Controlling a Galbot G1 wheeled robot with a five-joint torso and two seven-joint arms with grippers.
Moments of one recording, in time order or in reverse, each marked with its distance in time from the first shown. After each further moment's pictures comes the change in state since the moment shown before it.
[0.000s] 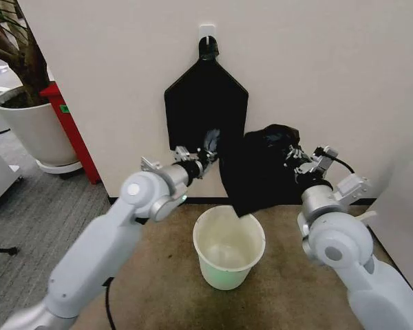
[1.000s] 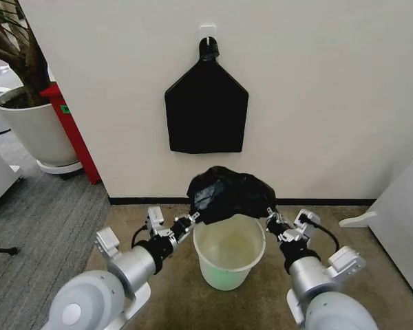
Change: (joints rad) left arm 0.714 0.096 -0.158 -0.353 0.311 0.082 0.176; right arm -0.489 0.158 -0.093 0.127 -0.140 0.028 -0.088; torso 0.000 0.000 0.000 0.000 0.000
